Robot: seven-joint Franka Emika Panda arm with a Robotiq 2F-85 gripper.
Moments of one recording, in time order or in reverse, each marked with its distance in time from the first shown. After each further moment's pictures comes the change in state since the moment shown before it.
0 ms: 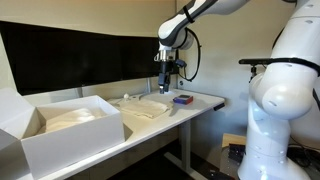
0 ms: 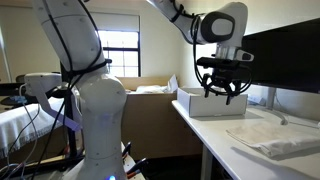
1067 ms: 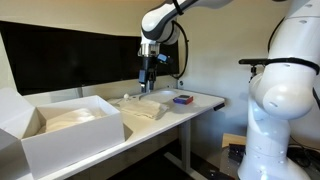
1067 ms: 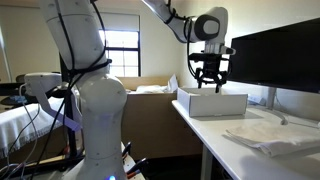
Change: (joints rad) arm 0.012 0.062 0.201 0.104 0.034 0.001 0.206
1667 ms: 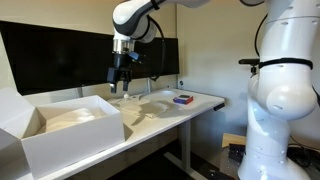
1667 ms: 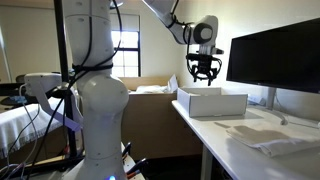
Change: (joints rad) arm 0.061 0.206 0.125 0.240 0.088 0.032 0.100
